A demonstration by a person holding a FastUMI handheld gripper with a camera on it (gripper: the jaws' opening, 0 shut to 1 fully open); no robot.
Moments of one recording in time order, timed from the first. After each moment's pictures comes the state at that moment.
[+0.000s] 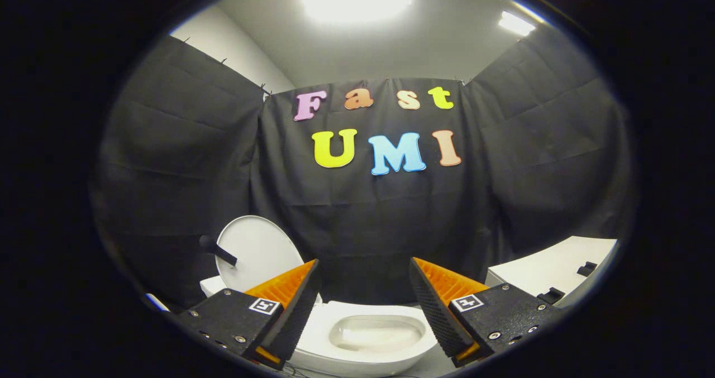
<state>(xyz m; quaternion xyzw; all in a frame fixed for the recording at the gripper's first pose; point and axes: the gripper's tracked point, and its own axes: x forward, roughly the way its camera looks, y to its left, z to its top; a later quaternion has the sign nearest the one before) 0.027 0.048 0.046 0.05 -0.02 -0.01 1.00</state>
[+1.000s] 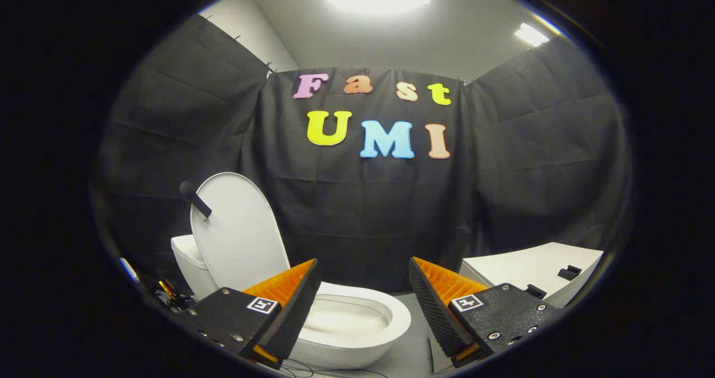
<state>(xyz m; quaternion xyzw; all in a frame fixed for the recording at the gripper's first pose) 0.017 0.019 -0.025 0.01 0.01 -0.03 1.00</state>
